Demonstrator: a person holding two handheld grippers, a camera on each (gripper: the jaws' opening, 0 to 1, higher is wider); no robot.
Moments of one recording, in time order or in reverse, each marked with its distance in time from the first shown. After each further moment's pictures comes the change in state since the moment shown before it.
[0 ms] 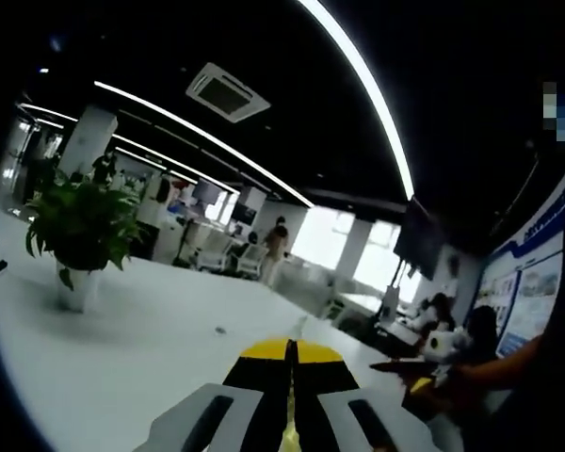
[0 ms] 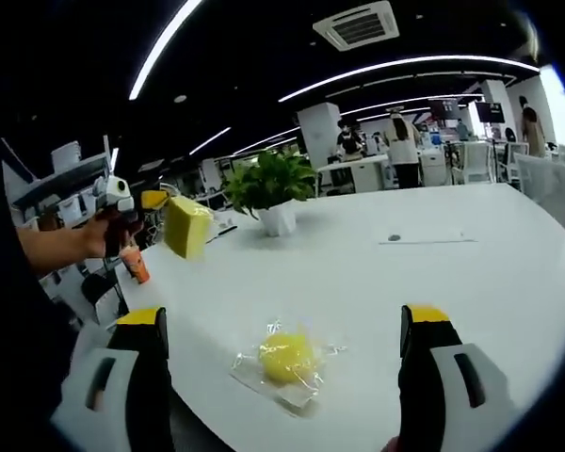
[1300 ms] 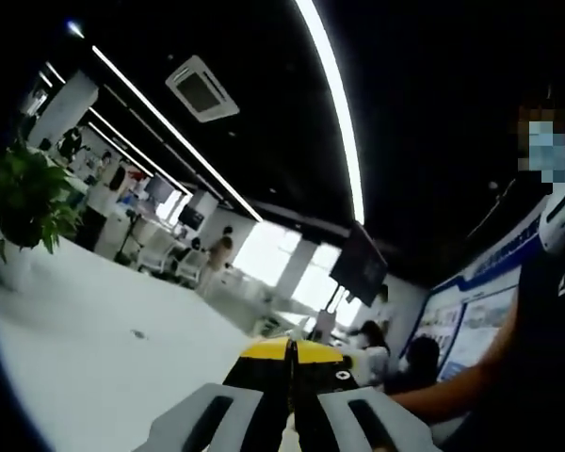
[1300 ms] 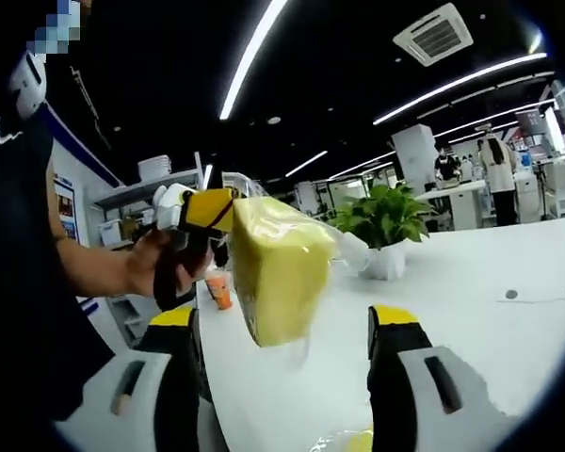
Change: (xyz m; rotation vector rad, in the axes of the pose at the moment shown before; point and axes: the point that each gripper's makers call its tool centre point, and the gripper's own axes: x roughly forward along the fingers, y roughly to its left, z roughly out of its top) left arm 0.033 -0.099 0.008 -0.138 -0.063 -0.273; right arm 0.082 0.118 0.052 -0.040 -0.116 0.446
